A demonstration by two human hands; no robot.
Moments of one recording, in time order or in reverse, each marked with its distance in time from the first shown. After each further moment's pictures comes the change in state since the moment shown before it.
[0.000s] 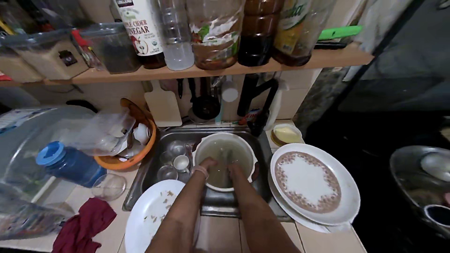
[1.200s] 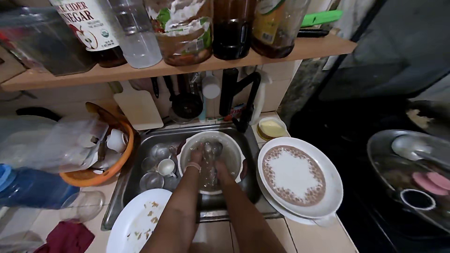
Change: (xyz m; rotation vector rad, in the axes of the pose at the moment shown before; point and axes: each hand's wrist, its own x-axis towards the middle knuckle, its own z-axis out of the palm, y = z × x) left_hand 0.065 0.013 0.015 -0.494 0.288 0.145; right_hand 0.016 -0.003 0.010 0.220 0.019 -0.068
